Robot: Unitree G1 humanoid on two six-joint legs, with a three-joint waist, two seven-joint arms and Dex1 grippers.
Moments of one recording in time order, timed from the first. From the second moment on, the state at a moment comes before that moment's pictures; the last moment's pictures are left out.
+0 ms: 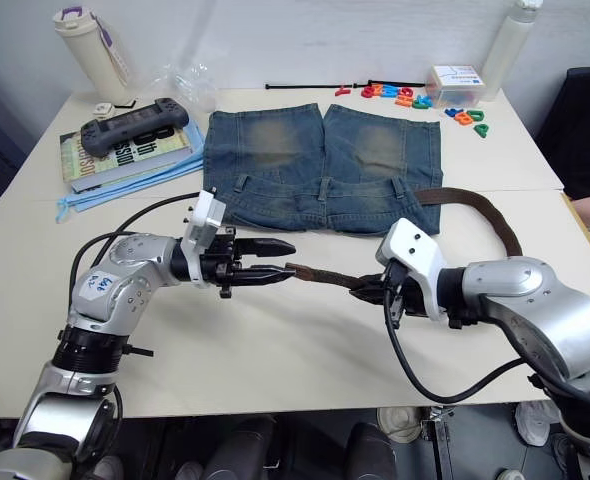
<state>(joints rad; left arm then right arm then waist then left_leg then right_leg) -0.62 0.49 -0.09 -0.03 -0.55 0.51 -1.12 -0.42 -0.91 0.00 -0.59 0.62 1.02 0.84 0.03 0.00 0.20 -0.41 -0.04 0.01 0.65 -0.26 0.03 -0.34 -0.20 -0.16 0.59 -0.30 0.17</state>
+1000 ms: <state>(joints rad) -0.62 0.29 0.10 0.02 -0.82 0.91 -0.86 -0.39 -0.75 -0.48 -0.65 1.33 1.14 0.42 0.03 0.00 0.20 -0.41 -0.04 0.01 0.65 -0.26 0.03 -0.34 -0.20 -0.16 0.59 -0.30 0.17</state>
